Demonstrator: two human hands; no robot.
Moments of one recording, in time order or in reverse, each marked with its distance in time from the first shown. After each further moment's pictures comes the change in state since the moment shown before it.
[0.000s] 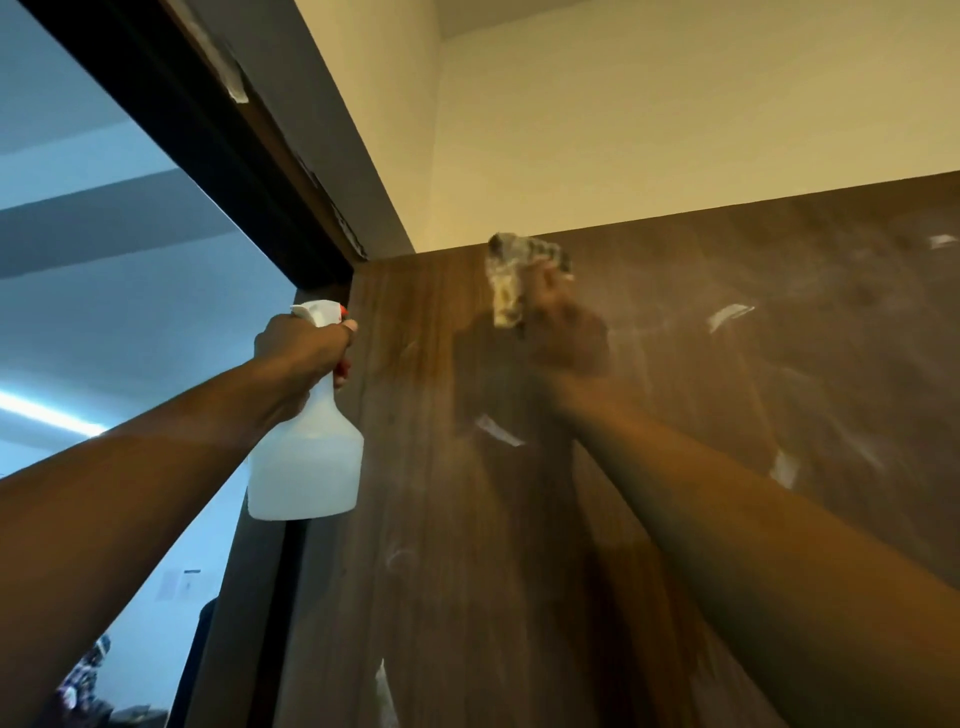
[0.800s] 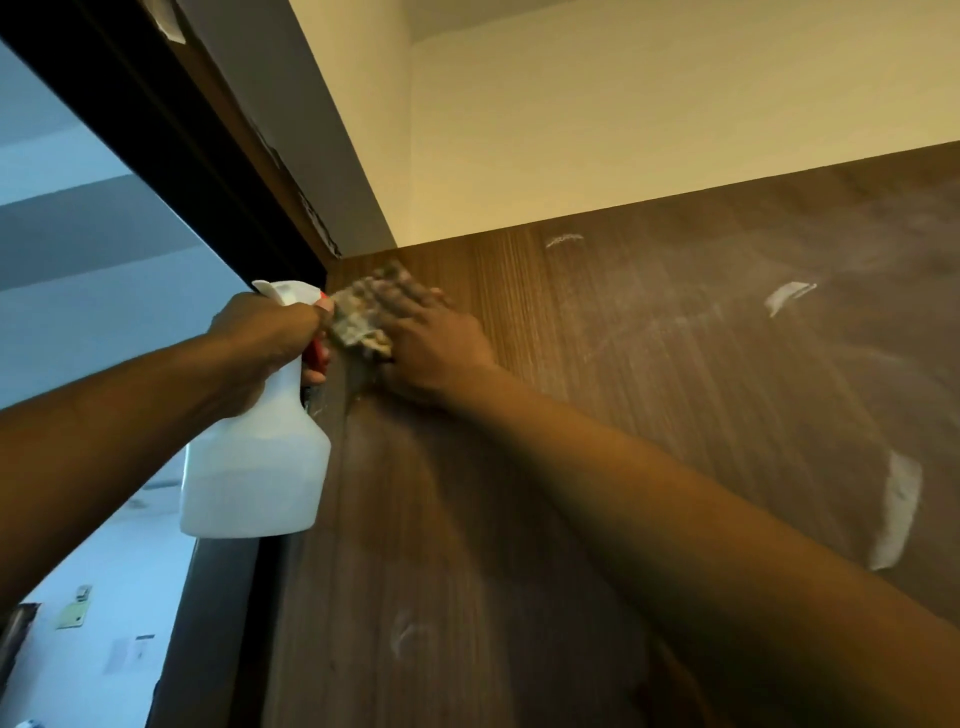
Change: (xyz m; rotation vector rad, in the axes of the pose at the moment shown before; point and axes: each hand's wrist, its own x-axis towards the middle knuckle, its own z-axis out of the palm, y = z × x) left_hand 0.076 -0.013 0.016 0.009 -0.117 0.096; right_hand 0.047 -0.042 0.152 -0.150 -0.361 -0.387
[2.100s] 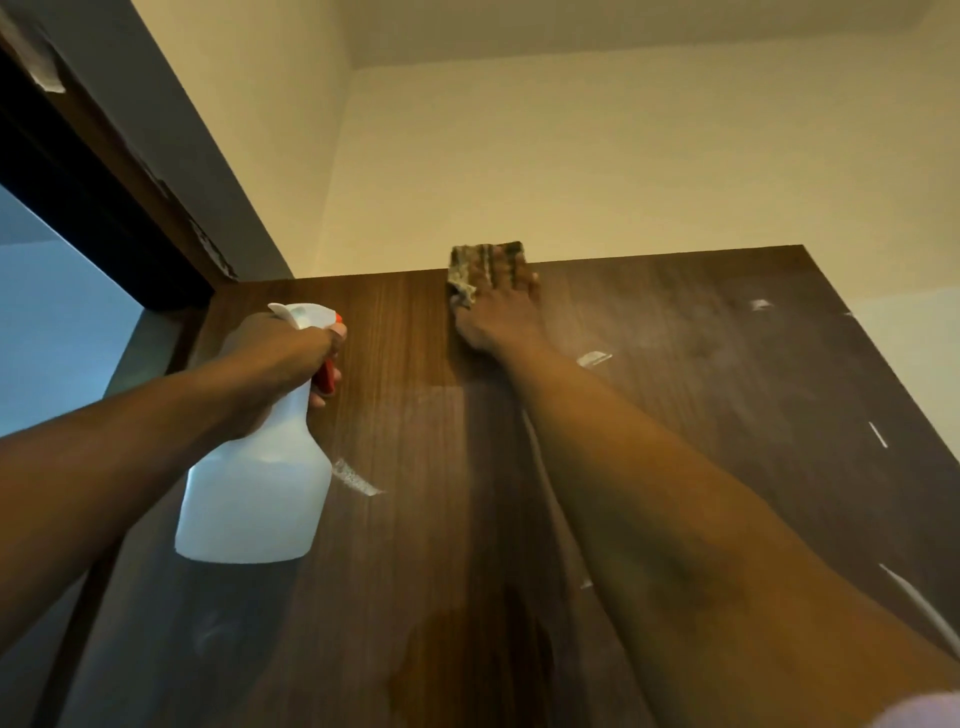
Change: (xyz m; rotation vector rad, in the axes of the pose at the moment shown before) left_hand -0.098 0.097 0.081 -0.065 -0.143 0.024; right_hand -0.060 0.179 -0.110 -0.036 -0.123 0.531
